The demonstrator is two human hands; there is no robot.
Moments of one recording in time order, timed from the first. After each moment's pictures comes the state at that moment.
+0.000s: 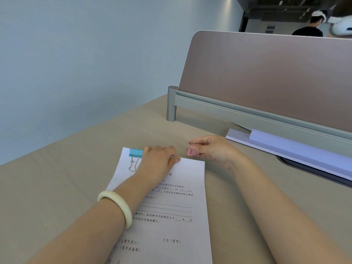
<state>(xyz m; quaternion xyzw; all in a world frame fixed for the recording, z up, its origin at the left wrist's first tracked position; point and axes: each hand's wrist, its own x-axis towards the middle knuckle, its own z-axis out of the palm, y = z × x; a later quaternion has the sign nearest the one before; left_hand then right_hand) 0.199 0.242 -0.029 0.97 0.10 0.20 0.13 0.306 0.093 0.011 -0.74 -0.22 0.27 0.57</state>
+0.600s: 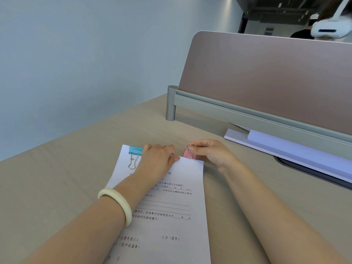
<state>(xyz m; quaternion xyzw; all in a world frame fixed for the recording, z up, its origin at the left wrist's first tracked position) 0.198 0.241 -0.028 0.96 0.09 0.23 0.11 0.294 0.095 0.003 -0.74 -0.19 0.24 0.59</state>
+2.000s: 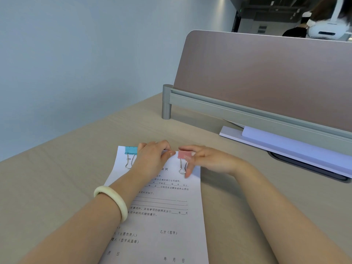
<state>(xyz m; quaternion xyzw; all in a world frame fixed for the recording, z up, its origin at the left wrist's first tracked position) 0.198 0.248 -0.033 0.93 0.07 0.27 0.23 0.270 0.066 0.019 -0.80 -0.43 0.28 0.32</state>
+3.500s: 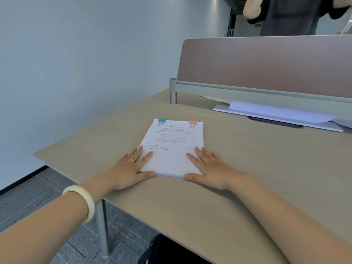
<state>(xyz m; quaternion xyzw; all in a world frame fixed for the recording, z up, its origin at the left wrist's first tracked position) -0.061 0.244 -0.031 0.99 0.07 -0.09 0.07 0.052 -0.014 -0.026 -0.90 -0.41 0.13 0.05</state>
